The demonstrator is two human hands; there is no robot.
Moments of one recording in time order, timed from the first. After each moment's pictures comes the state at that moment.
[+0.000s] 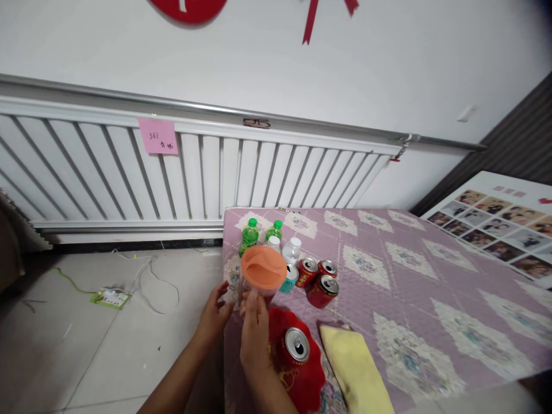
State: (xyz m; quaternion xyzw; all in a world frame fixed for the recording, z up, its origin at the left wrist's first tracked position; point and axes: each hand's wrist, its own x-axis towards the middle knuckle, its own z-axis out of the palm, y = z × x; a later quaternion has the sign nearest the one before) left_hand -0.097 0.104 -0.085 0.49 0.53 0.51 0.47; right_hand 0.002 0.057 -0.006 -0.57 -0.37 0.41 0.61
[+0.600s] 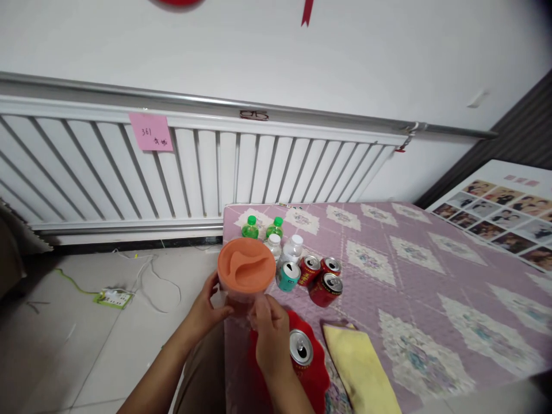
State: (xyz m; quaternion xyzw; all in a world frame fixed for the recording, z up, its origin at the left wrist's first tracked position) left_hand -0.128 0.122 -0.049 0.58 0.45 0.48 0.48; right_hand 0.033 0.052 0.026 -0.54 -0.42 0.41 0.60
